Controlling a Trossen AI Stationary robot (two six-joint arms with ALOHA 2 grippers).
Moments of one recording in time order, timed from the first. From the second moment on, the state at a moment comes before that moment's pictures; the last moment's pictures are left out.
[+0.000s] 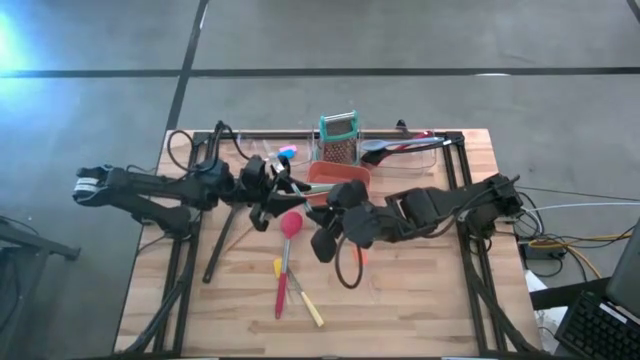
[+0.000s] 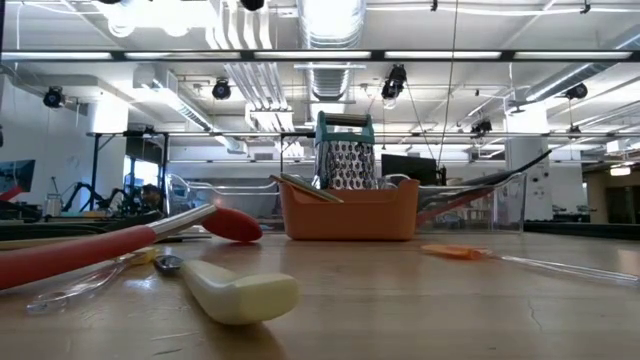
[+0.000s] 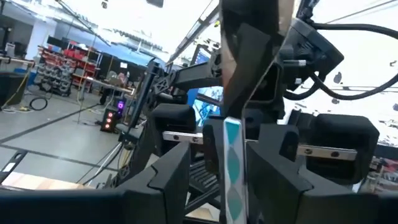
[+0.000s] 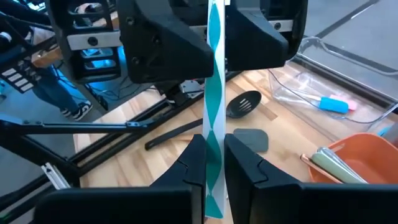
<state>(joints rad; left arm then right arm) 0.00 1.14 0.82 0.68 0.16 -0.38 0.32 1.82 2.04 -0.80 0.59 0.72</state>
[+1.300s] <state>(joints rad) 0.15 1.14 1.00 0.09 0.28 -0.28 0.33 1.64 2.04 -1.35 0.57 1.04</state>
